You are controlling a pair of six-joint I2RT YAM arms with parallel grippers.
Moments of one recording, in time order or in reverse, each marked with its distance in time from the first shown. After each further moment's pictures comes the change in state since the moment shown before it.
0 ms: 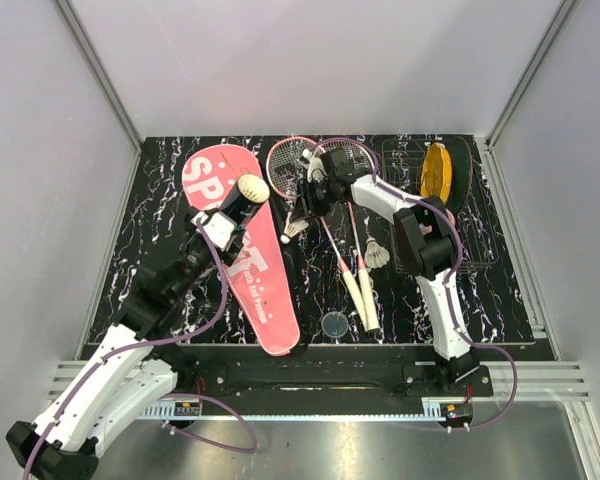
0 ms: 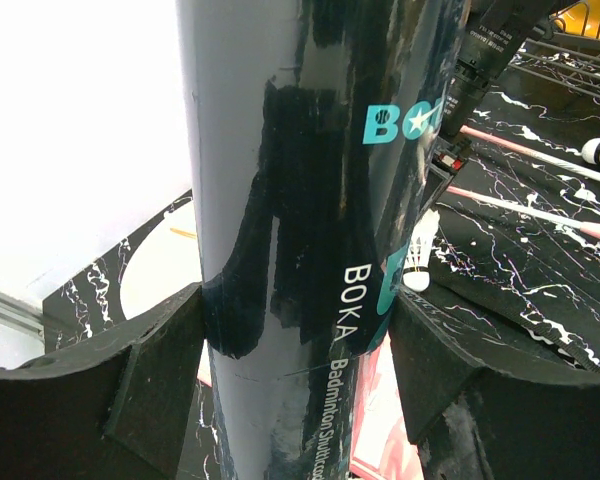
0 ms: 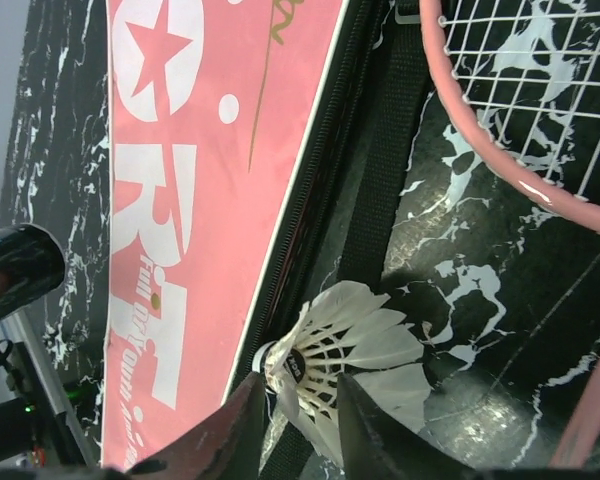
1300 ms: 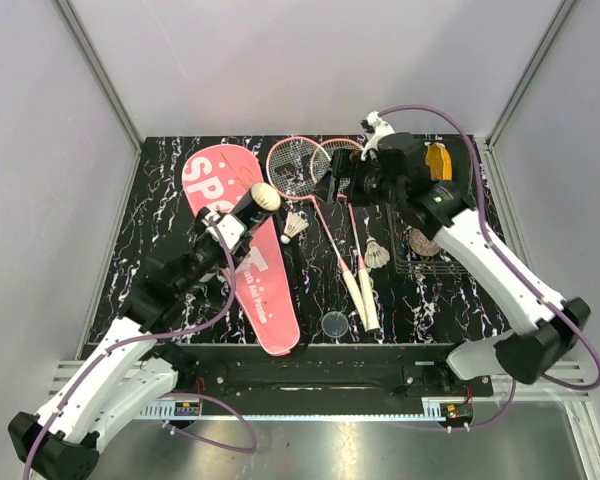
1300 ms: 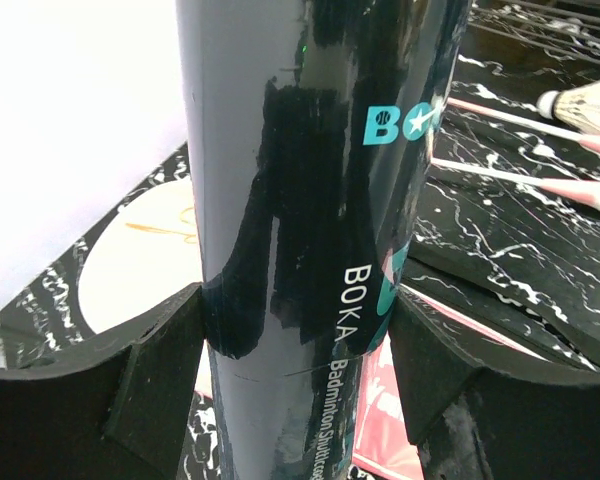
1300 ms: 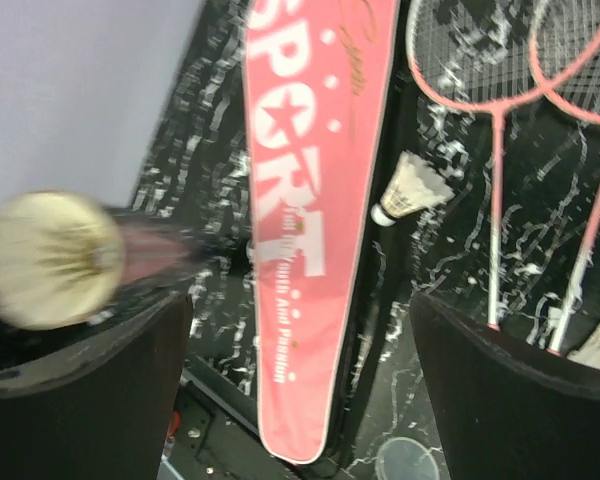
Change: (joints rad) left arm 0.000 0.074 0.020 -0.064 0.106 0.023; right arm 0.118 -0.940 -0.293 -0.180 0.483 0.267
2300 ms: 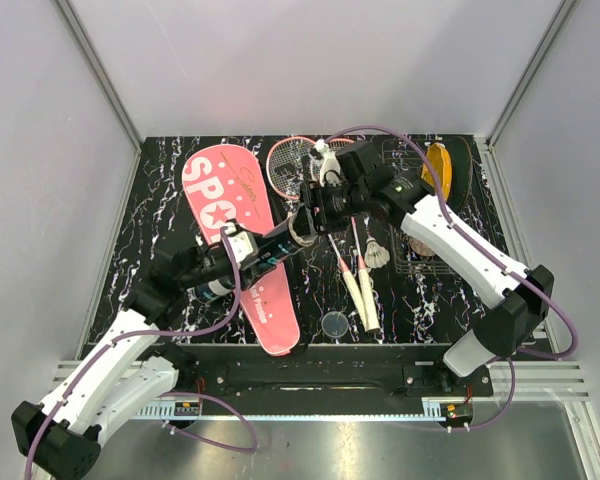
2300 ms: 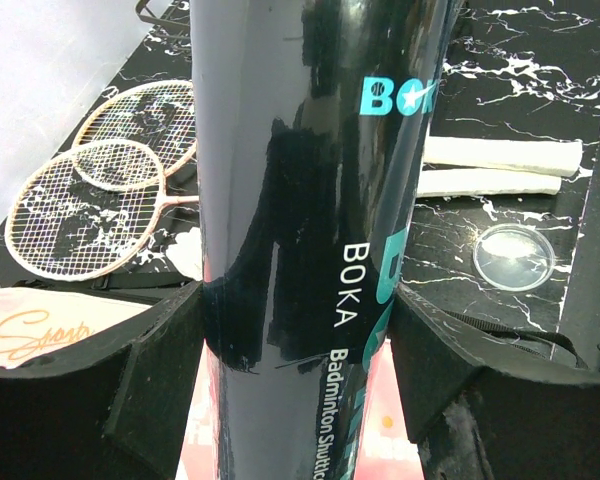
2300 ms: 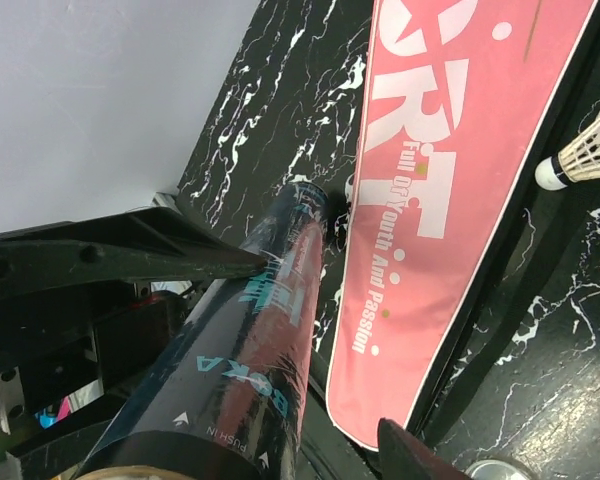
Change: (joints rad) left arm 0.004 0.044 0.006 -0.039 0.455 0.001; right arm 0.080 0.207 0.084 -0.195 -0.383 -0.069
